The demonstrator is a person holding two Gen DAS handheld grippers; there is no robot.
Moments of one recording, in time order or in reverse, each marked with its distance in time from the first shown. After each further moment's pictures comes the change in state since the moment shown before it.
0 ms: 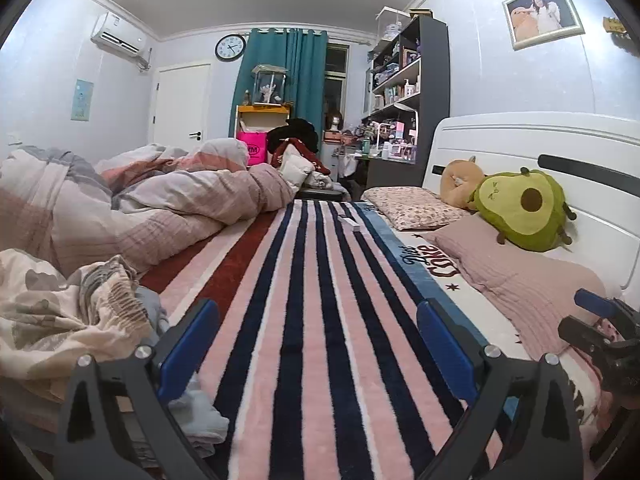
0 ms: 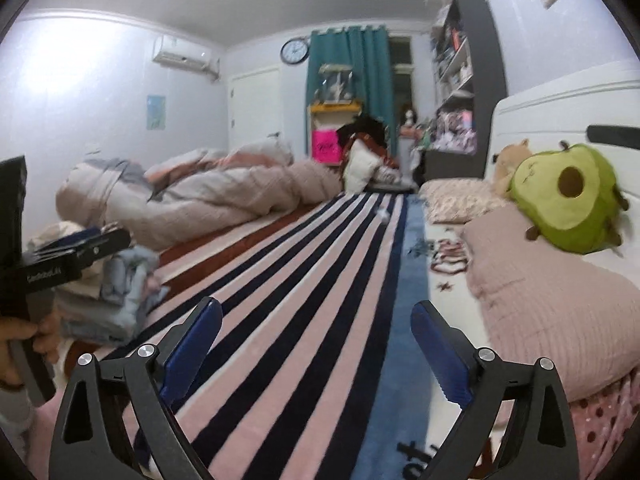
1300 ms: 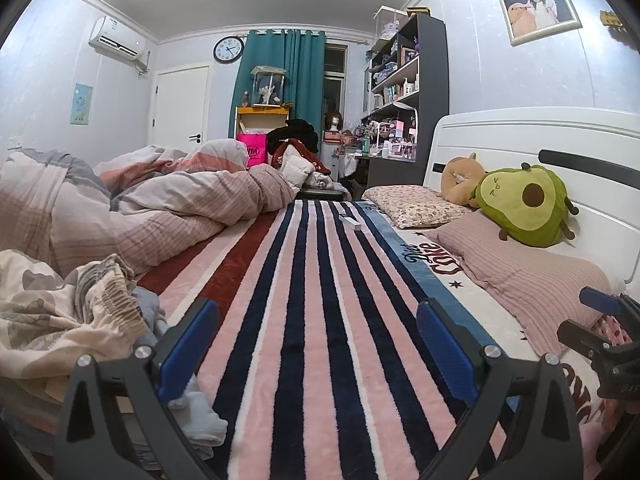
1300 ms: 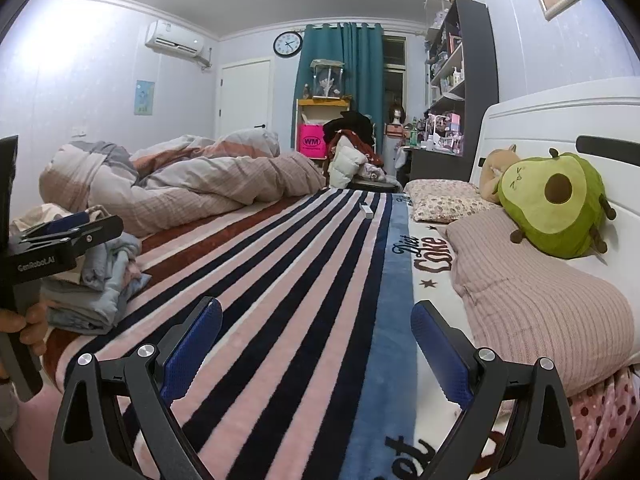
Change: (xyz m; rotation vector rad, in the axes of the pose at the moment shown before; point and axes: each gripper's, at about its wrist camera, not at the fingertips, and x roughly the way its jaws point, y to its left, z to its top) left arm 0.006 -0.001 -0.007 0.013 -0.002 -0.001; right arm 0.003 0.007 -0.005 -0.041 0.031 -0.056
